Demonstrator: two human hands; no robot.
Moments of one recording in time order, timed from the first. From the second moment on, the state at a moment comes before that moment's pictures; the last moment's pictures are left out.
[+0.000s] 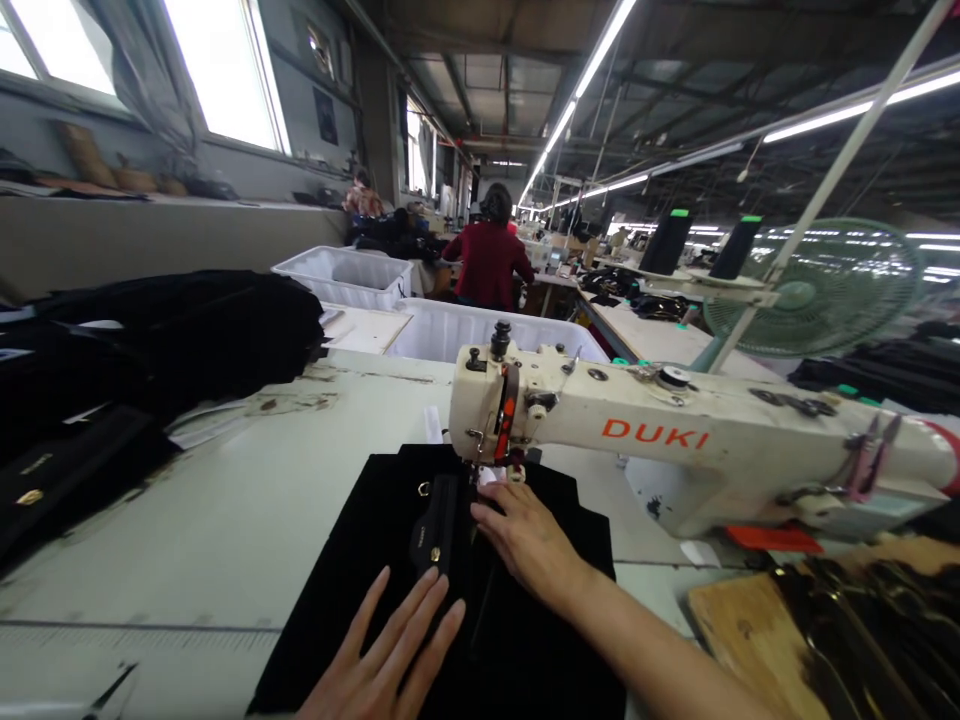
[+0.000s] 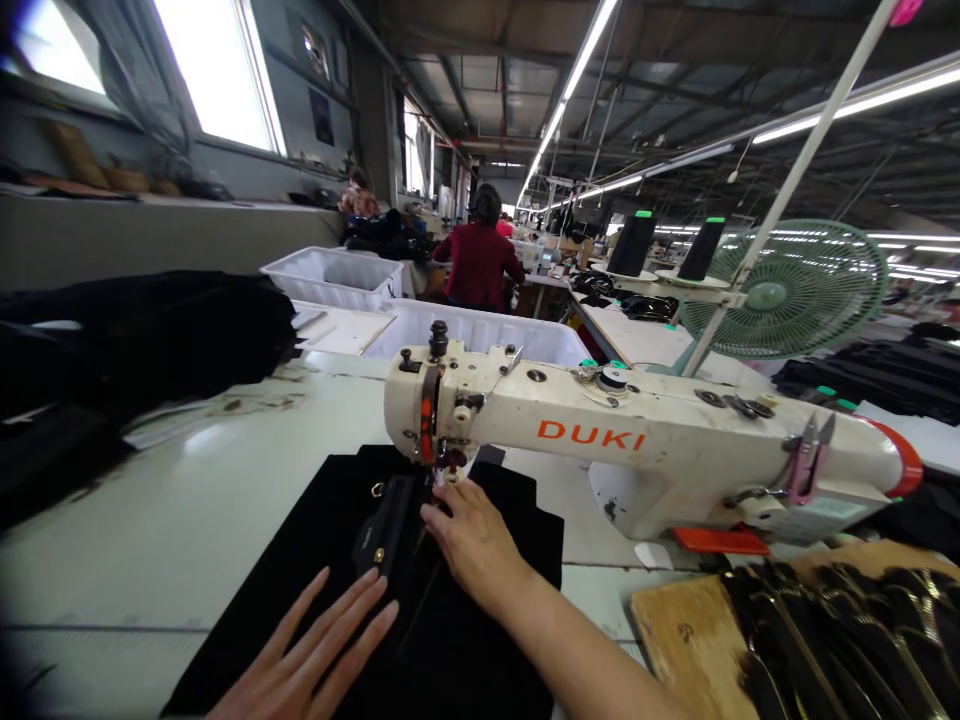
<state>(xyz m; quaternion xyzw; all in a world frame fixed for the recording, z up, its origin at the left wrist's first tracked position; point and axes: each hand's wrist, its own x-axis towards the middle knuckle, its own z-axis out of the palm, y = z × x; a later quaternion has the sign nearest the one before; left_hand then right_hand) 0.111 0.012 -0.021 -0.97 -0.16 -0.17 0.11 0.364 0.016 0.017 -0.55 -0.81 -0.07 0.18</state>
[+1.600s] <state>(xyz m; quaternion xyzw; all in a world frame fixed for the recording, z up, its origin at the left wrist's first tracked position) 0.098 0.001 0.007 -0.98 -0.11 -0.15 -0.07 0.330 -0.102 0.015 -0.58 -0.77 0.17 0.21</state>
